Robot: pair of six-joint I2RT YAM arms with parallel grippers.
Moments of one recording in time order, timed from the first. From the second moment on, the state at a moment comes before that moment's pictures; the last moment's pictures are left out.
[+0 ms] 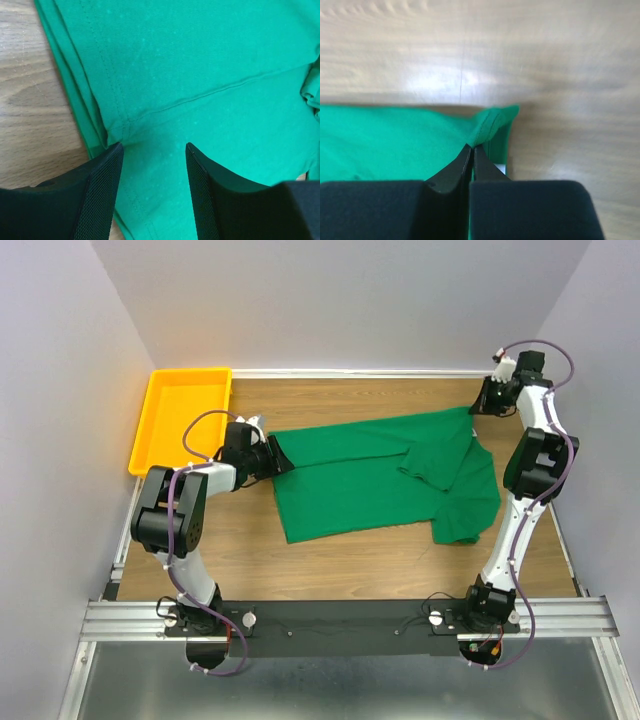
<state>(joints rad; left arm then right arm) -0.19 1.77 0.87 0.19 0.39 -0.52 -0.28 2.38 2.09 -0.67 -0.48 -0.12</state>
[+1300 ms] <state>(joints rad) -0.19 1.72 0.98 0.08 0.31 -0.46 -0.28 2.52 2.23 -0.53 -0.40 -0.10</state>
